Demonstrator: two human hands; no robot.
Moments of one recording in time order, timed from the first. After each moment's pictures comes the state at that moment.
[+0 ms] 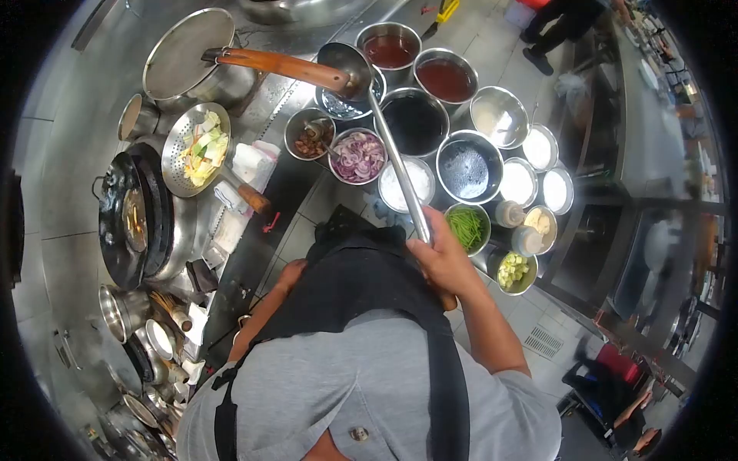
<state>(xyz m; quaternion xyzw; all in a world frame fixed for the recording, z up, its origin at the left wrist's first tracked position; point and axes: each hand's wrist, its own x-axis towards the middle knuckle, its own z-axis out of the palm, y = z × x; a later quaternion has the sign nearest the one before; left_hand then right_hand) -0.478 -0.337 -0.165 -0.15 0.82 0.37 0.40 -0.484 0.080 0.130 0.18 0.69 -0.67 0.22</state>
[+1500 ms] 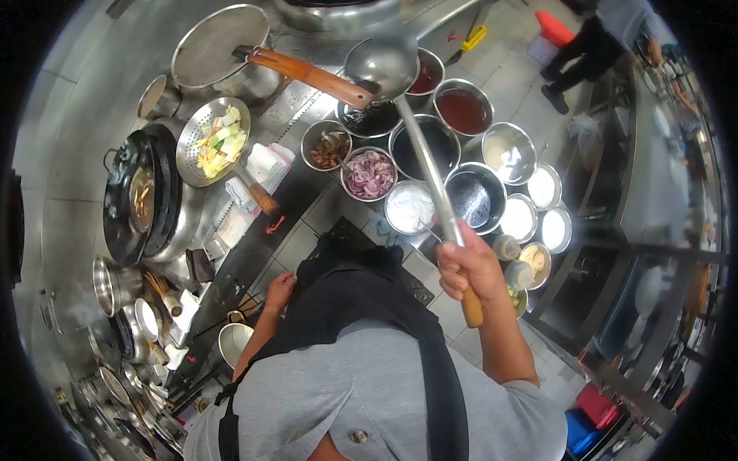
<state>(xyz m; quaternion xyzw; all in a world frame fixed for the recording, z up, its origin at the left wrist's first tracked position) -0.428 -0.339 -0.141 -0.30 0.80 0.47 0.23 -0.507 0.123 0.169 0.17 0.39 -0.87 0.25</state>
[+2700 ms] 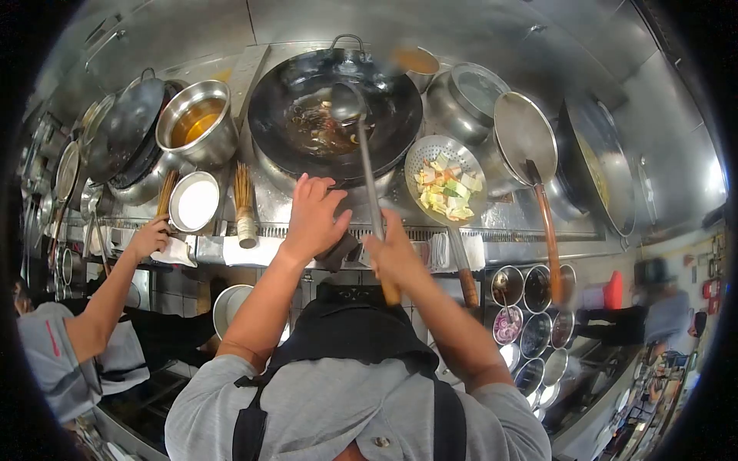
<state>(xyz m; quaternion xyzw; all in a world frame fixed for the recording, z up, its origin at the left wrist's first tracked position) -0.494 -0.583 0.112 -0.13 0.91 0.18 -0.34 -0.588 -0.413 0.160 -0.19 0.76 -0.45 0.44</state>
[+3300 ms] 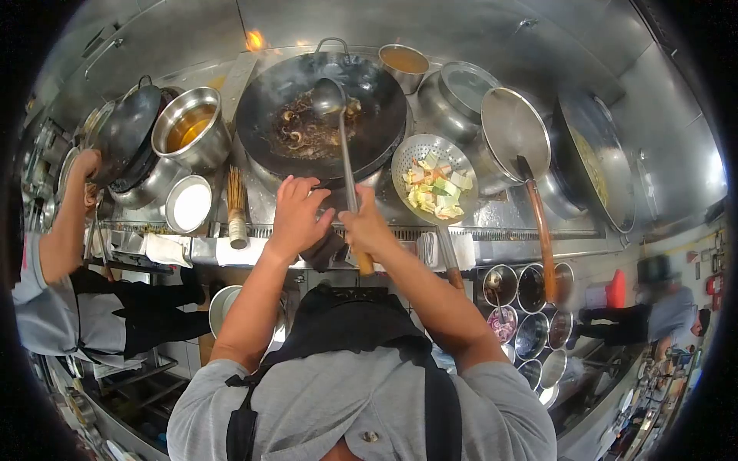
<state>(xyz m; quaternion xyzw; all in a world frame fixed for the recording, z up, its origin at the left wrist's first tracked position) -0.499 -0.578 0.114 -0.13 0.92 0.16 -0.33 -0.618 -0.449 0.139 -0.18 0.70 -0.53 0.44</state>
